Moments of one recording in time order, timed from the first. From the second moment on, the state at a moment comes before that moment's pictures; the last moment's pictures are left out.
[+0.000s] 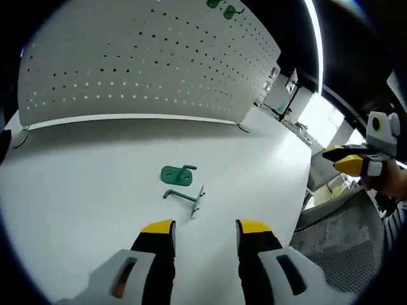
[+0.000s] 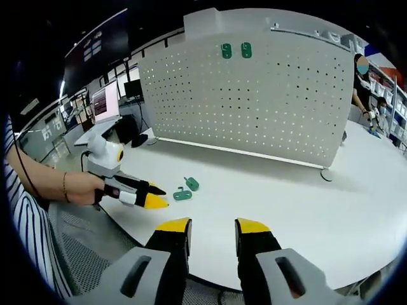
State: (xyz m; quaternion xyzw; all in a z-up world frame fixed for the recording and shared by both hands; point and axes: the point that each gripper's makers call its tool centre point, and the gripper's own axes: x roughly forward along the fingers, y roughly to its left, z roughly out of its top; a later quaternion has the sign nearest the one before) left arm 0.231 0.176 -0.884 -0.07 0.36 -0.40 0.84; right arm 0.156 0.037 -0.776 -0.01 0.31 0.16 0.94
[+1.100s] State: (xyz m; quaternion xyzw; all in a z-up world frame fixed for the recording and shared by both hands) left arm 0.255 0.162 -0.899 -0.04 0.35 -0.39 0.85; right arm 0.153 0.027 -0.789 0.00 0.33 0.15 0.93
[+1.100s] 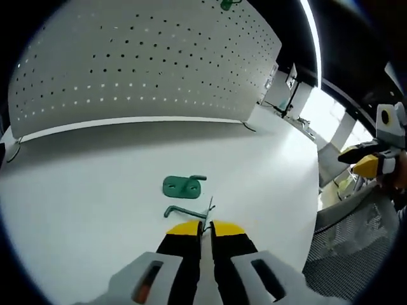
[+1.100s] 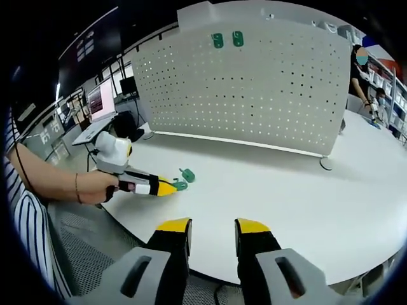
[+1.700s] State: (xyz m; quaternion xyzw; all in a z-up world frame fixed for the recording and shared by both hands) left arm 0.254 0.169 -0.895 -0.03 0.35 -0.42 0.84; right arm 0.152 0.028 -0.794 0.01 0.35 0.16 0.92
